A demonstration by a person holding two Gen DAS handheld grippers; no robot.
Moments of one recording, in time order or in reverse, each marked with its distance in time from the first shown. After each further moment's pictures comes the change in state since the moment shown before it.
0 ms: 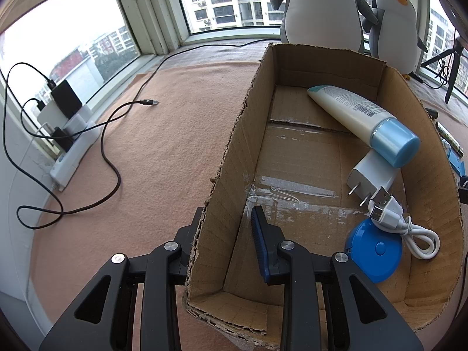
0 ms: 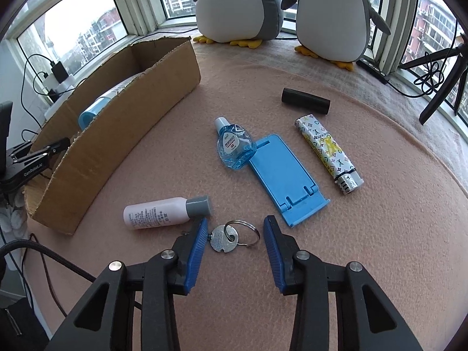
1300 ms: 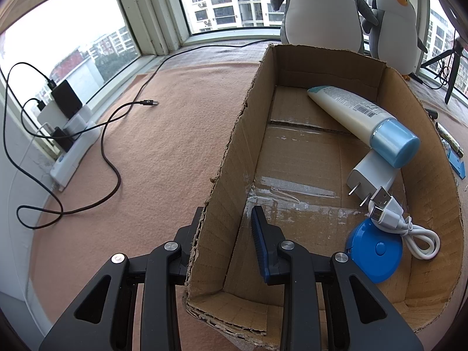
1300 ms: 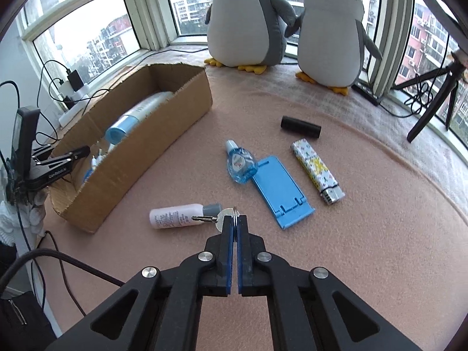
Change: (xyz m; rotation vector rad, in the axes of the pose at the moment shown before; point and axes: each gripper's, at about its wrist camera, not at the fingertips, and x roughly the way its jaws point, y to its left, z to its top) left arm 0.001 0.000 0.000 0.000 -0.002 0.000; right arm -0.046 0.006 0.003 -0.039 -0.086 0.019
